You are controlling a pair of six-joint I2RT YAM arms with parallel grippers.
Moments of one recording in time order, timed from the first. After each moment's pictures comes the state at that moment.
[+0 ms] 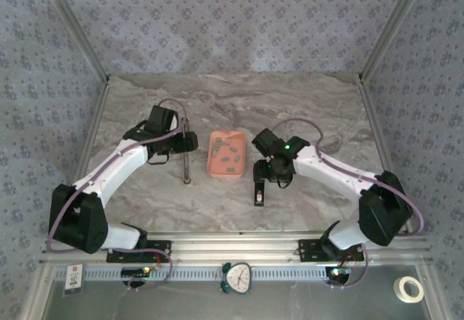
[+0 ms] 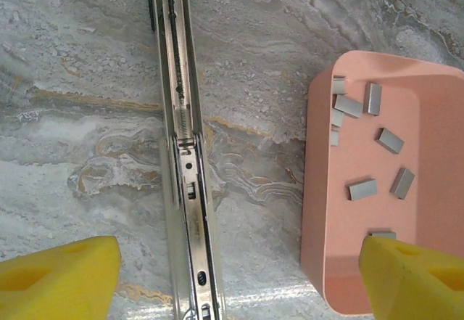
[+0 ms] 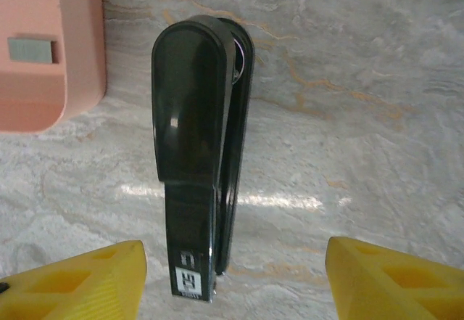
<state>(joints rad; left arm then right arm) -0.37 1.36 1.00 -0.62 0.07 -0.46 0.73 1.47 1.04 -0.90 0.03 0.72</state>
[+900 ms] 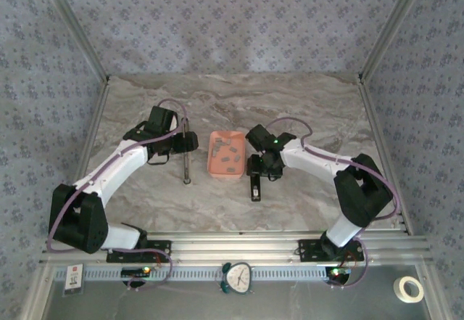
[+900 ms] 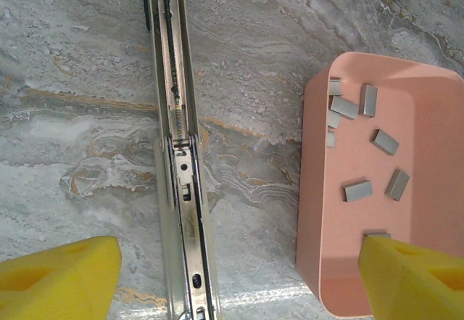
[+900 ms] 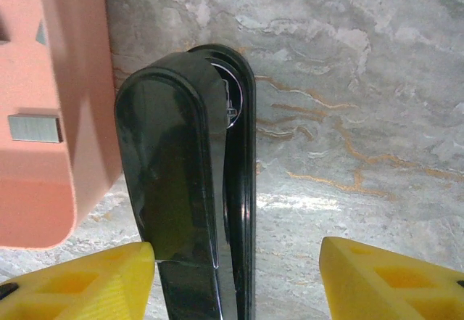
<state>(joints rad) -0.37 1.36 0.99 -0.60 0.08 -0.47 0.71 1.62 1.07 -0.76 0.00 0.73</state>
